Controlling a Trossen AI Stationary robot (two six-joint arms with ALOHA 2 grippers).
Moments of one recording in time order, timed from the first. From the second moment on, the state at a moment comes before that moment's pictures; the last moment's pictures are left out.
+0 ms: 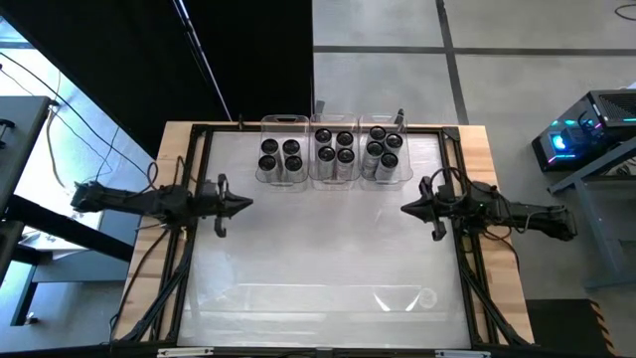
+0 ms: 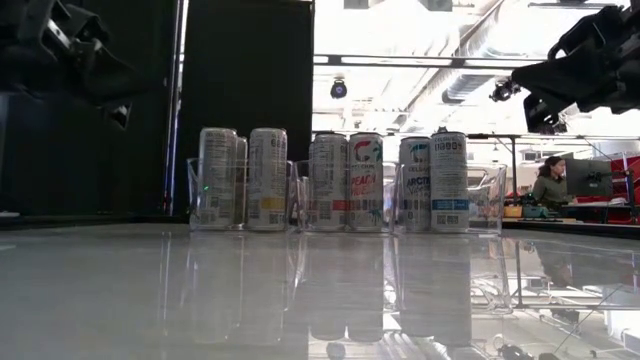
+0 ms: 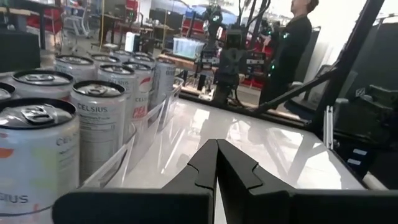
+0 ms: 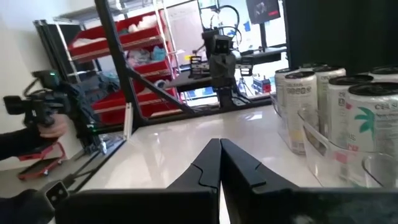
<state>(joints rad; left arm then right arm) -0.13 0.16 0.03 0.12 -0.27 -0.21 -0.11 0.00 0.01 0.05 -0.19 0.20</state>
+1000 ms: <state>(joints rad) -0.13 0.03 0.03 -0.02 -0.20 -0.10 -0.11 0.01 0.01 0.04 -0.08 0.18</state>
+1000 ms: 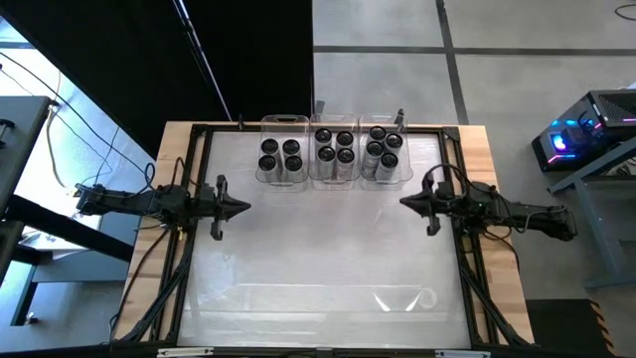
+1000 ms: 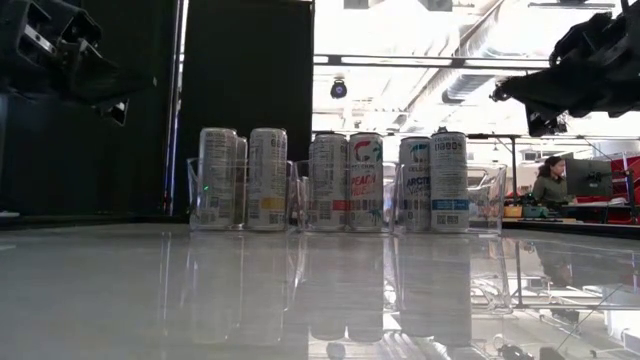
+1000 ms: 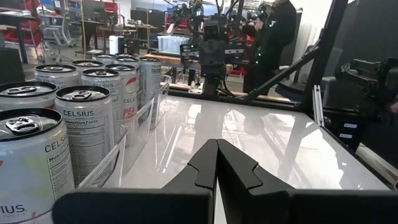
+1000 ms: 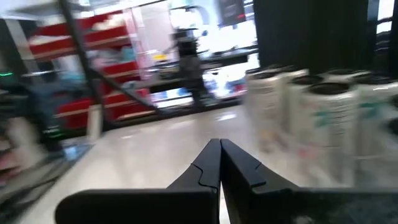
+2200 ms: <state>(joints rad) -0.04 0.00 0.01 0.04 -0.21 -0.10 0.04 0.00 0.01 0.02 0.01 0.16</state>
